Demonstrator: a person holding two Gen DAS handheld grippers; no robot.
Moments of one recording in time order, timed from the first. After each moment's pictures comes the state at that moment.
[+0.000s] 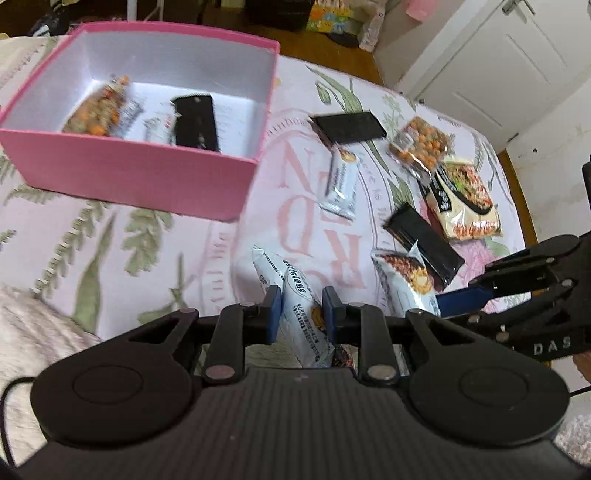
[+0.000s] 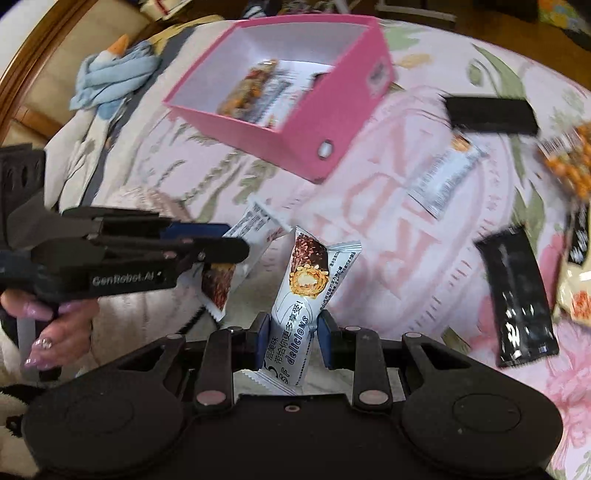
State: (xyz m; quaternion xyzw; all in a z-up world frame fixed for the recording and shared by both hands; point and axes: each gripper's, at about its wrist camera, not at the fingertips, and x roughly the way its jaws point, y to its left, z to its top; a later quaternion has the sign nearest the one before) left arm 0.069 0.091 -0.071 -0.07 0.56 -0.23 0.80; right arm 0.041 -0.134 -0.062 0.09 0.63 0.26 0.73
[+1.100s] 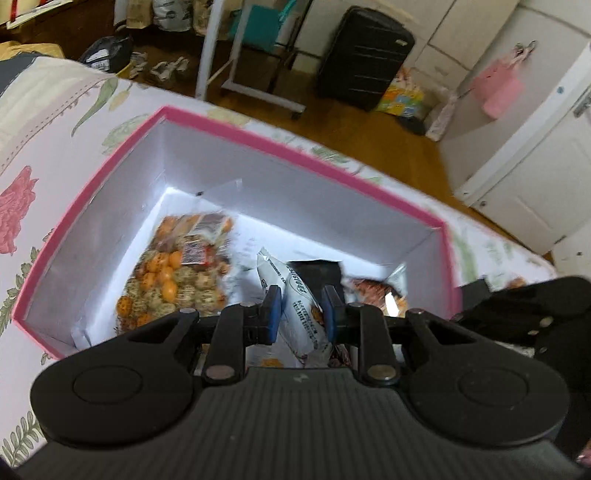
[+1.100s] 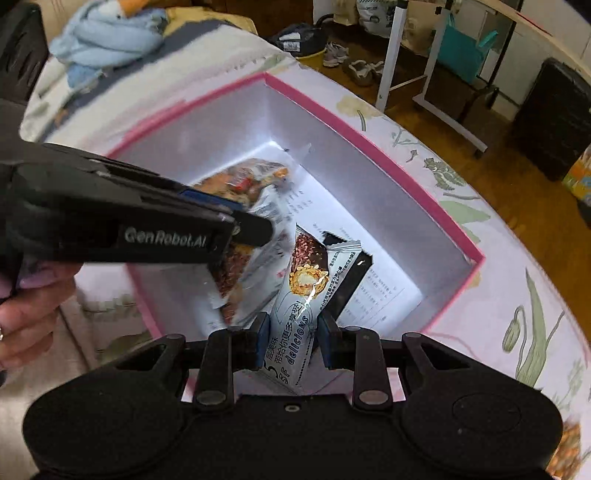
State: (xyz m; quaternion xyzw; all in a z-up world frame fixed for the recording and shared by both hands) left arm 0.262 0.165 -0.108 -0.12 0.49 -0.13 0.86; right arm 0.231 0.012 -0.090 -0.15 0.54 0.25 0.79
